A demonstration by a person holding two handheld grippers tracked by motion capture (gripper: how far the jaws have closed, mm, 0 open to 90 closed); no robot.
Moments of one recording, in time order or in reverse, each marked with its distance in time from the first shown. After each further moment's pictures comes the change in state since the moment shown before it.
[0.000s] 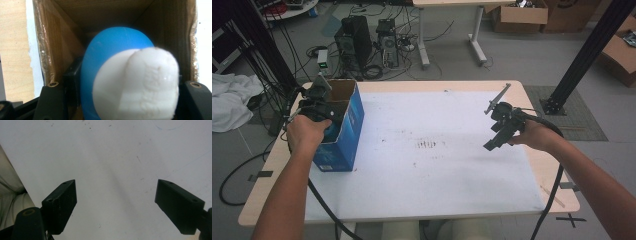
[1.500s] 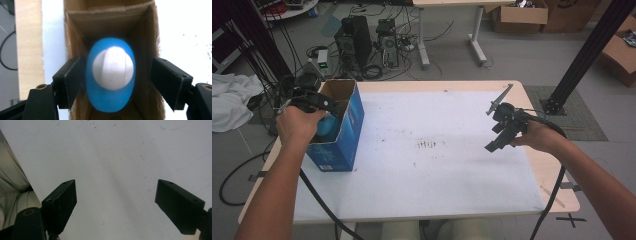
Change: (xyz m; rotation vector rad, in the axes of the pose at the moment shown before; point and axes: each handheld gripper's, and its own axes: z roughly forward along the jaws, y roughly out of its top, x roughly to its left) left arm -0.004 0.002 -0.051 -0.090 0.013 -0.001; right arm 0.005 -0.004 -0.006 -0.005 0.011 -0.014
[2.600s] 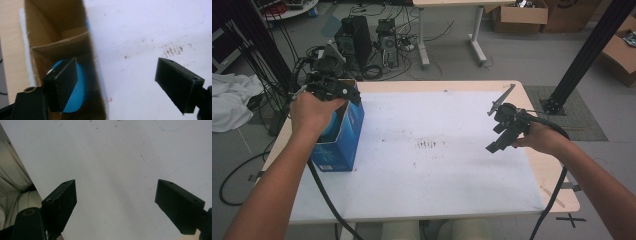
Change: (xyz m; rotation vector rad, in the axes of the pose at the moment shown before) left arm -0.062 0.012 -0.043 -0.074 -0.101 0.144; right arm 0.007 -0.002 -0.007 -0.010 -0.012 -0.001
